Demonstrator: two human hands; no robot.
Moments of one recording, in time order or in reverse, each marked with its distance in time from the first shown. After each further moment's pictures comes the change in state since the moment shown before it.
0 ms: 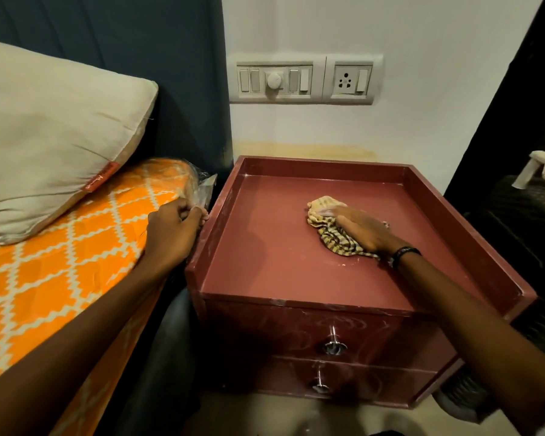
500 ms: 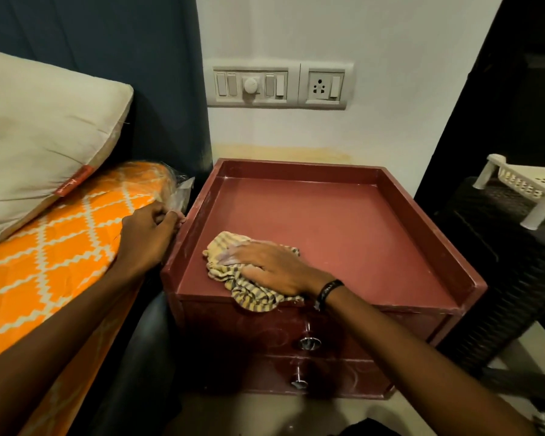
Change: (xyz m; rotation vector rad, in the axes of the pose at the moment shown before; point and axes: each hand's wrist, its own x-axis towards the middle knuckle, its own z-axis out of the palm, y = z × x) left_hand -0.007 0.006 -0.007 0.052 -0.023 0.014; right_hand -0.017 -0.108 0.058 0.016 -0.146 -0.416
